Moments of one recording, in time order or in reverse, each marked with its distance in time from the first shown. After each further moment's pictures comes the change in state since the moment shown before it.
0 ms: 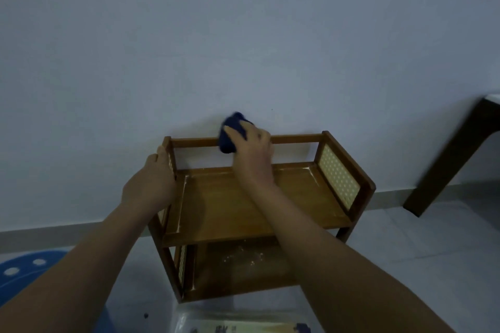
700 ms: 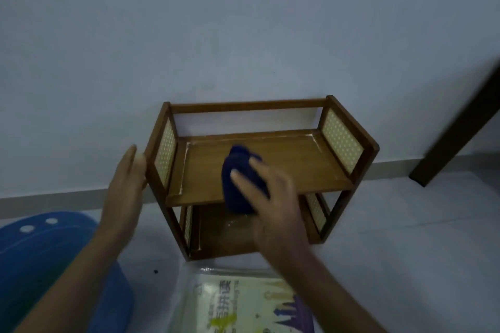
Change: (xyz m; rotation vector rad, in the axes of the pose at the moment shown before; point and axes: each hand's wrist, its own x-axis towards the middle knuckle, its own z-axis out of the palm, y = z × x) left_hand -0.082 -0.044 0.025 -0.969 0.106 -0.042; right_hand -0.164 0.002 -0.061 0.187 -0.042 -0.152
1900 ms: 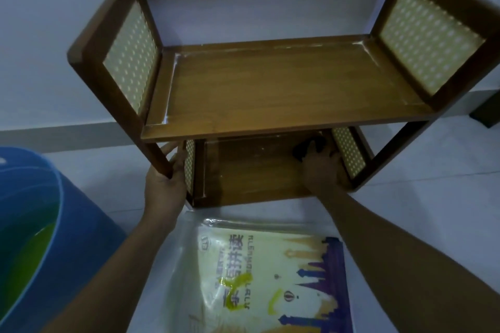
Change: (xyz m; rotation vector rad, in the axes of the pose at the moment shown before) left_hand -0.015 -0.165 0.058 -0.045 0.063 -0.245; right_hand -0.069 0.208 0.181 -0.570 -0.541 0.782
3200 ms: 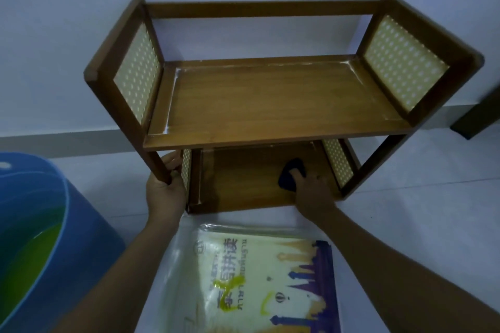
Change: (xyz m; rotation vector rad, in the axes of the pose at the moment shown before) left_hand 0.000 -0.003 0.012 0.064 0.180 -0.038; right_hand -0.041 0.026 -0.015 -0.101 -0.155 -0.334
